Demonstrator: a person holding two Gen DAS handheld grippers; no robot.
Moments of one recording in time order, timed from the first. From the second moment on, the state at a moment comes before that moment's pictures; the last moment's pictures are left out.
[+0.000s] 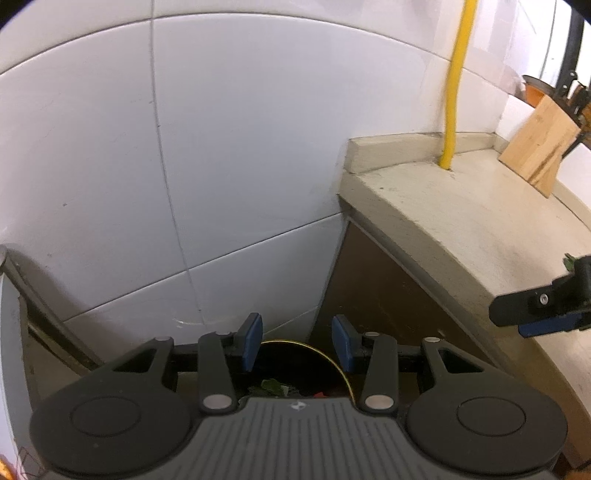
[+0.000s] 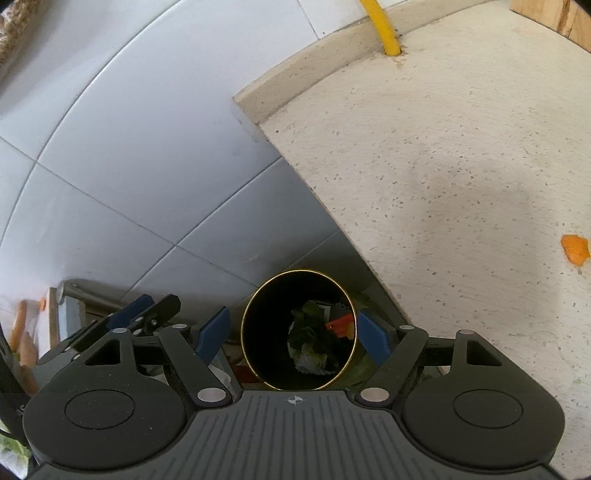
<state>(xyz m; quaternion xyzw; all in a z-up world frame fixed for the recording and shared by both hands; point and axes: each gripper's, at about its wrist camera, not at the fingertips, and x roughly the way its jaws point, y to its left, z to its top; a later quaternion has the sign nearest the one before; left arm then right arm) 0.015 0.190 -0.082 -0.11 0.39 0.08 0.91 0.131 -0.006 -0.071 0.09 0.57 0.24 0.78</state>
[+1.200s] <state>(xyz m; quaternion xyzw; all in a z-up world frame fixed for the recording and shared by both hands) 0.057 0.043 -0.030 -0.04 0.36 -0.14 0.92 0.137 -0.169 -0.008 0.14 0.47 0.11 0.86</state>
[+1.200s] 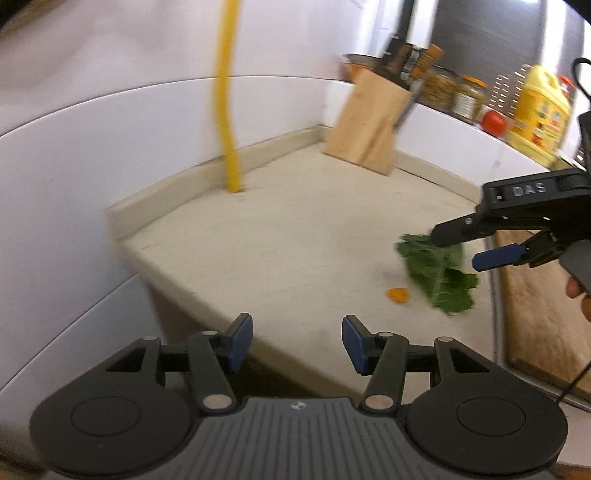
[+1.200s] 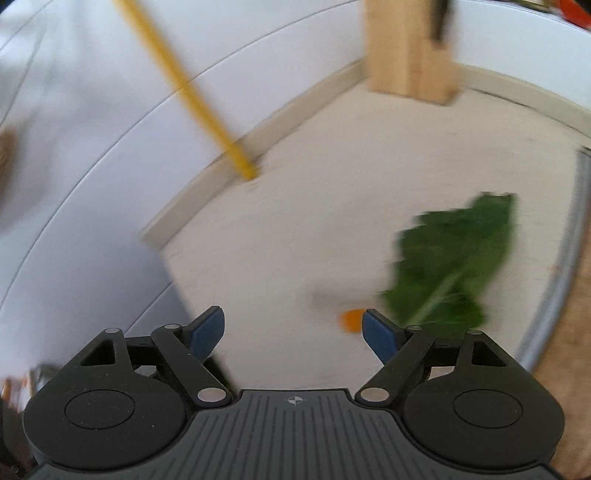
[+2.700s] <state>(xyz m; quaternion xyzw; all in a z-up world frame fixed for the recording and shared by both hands) 0.131 -0.069 -0.071 0.04 0.37 -0.23 0.90 0.169 -0.262 -0.007 0.16 0.44 0.09 0.88</state>
